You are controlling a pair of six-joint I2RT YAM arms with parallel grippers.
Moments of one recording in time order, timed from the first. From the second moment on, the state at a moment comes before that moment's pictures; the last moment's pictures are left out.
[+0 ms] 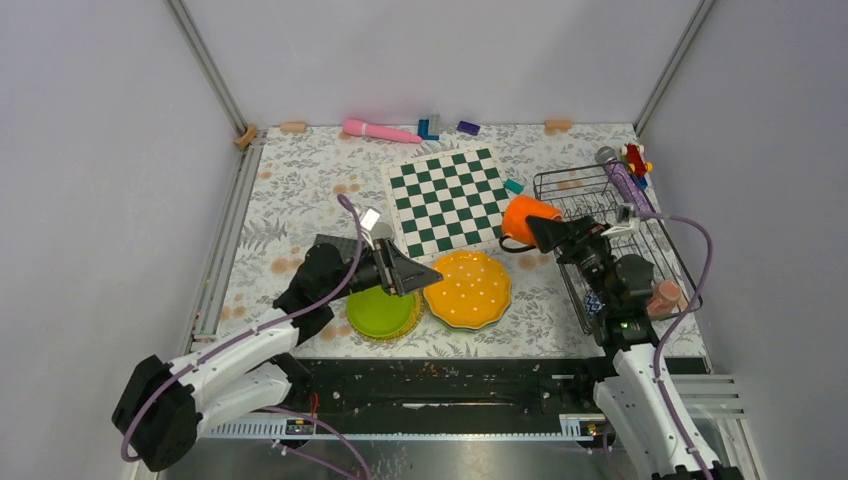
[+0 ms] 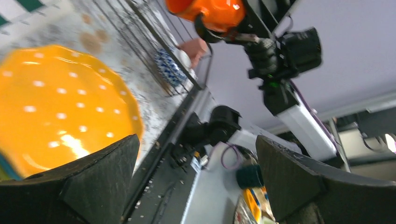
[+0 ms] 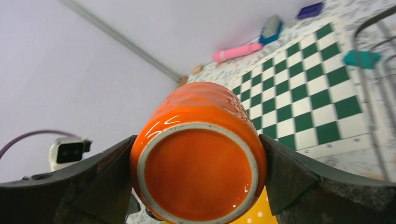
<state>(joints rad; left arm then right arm) -0.66 0.91 0.45 0.42 0.49 -0.97 0.08 0.57 0.38 0.26 -0.31 0.87</state>
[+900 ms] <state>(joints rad) -0.81 1.43 0.61 1.03 0.69 -1.24 0.56 0.77 0.20 0.98 -0.24 0.93</state>
